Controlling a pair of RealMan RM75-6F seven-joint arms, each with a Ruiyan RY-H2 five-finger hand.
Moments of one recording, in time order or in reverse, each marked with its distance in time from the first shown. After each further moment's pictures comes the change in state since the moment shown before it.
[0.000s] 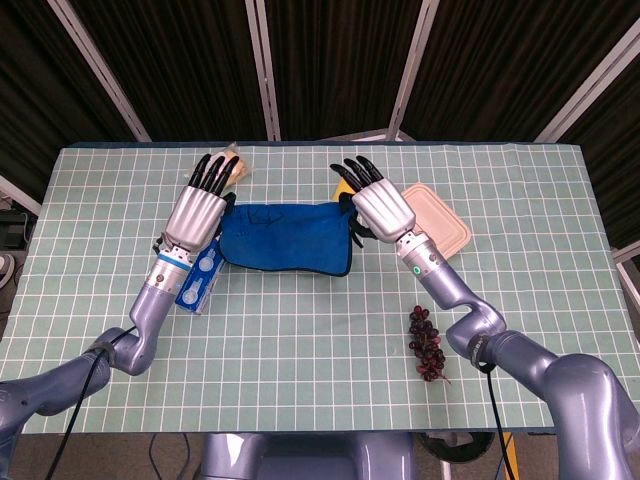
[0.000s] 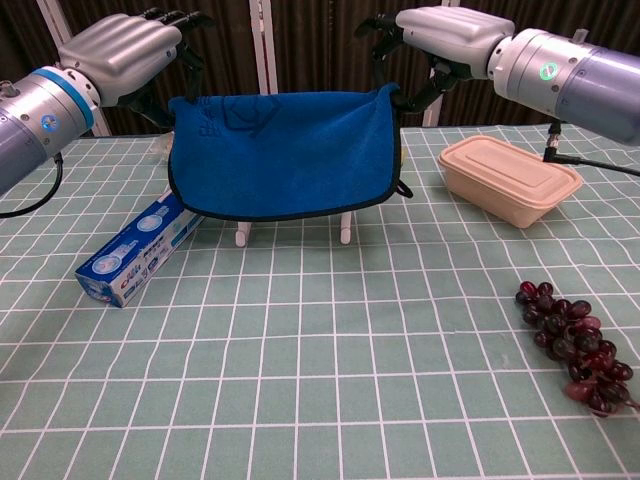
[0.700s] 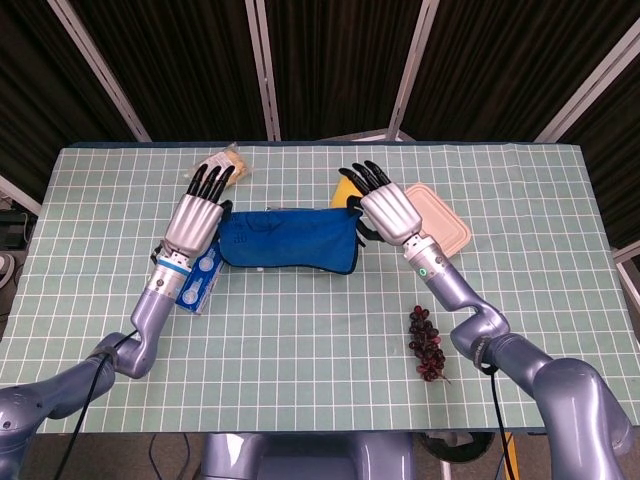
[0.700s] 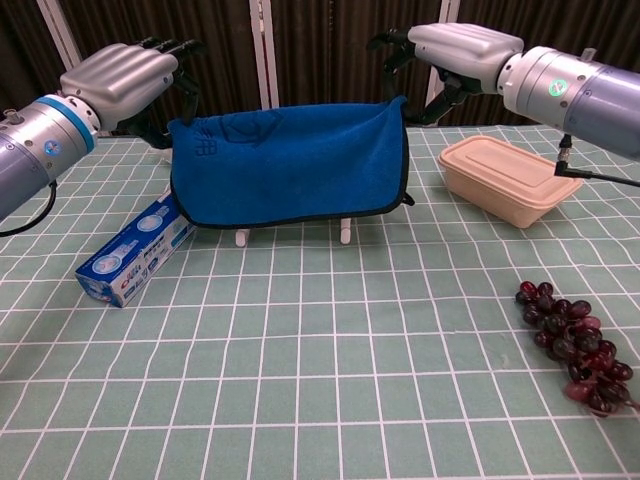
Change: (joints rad) left arm 0.012 -0.058 0.024 0.098 -0.006 -0.011 -0.062; right arm -0.017 -0.044 -0.028 0.099 -0.023 0.012 0.085
